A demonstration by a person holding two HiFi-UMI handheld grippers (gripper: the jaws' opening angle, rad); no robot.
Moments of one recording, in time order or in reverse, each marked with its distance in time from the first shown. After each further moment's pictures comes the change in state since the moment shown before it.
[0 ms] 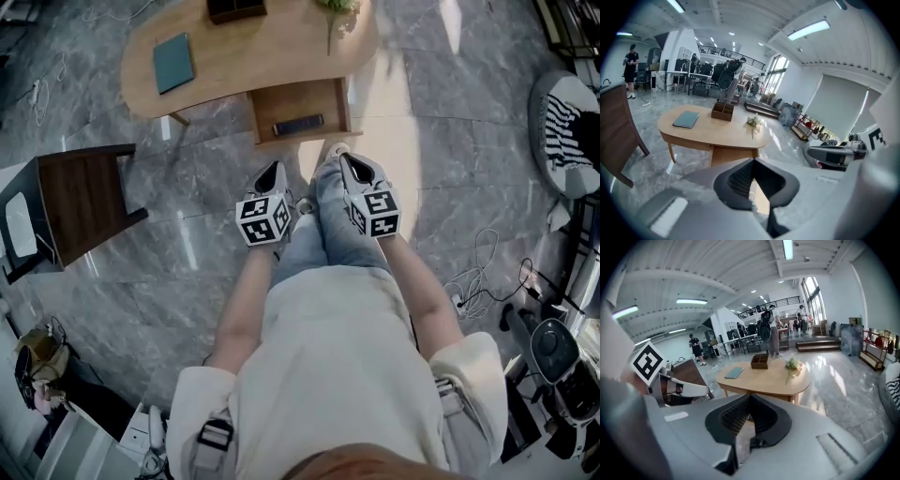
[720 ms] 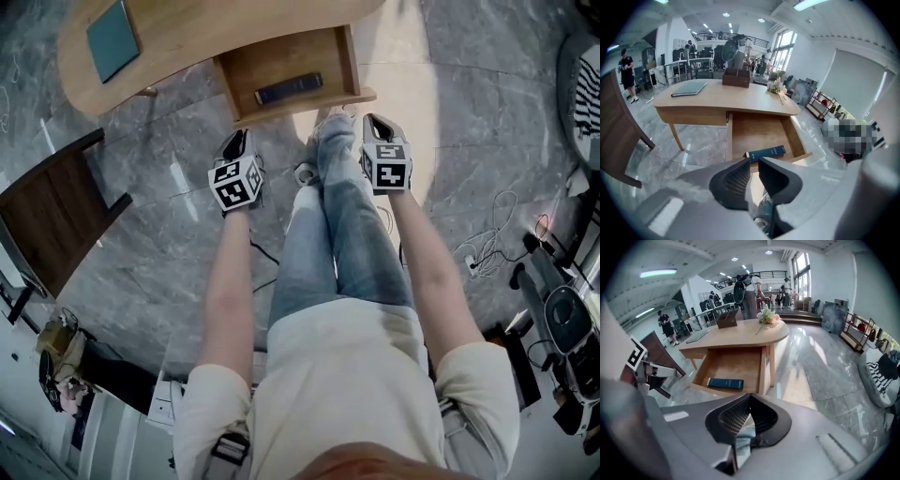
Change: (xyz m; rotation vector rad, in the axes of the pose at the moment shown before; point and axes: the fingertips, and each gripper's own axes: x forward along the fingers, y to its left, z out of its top) left arm 0.155 0.155 -0.110 0.041 0.221 0.139; right arm 0.129 -0.137 -0.174 0.105 0.331 -0.265
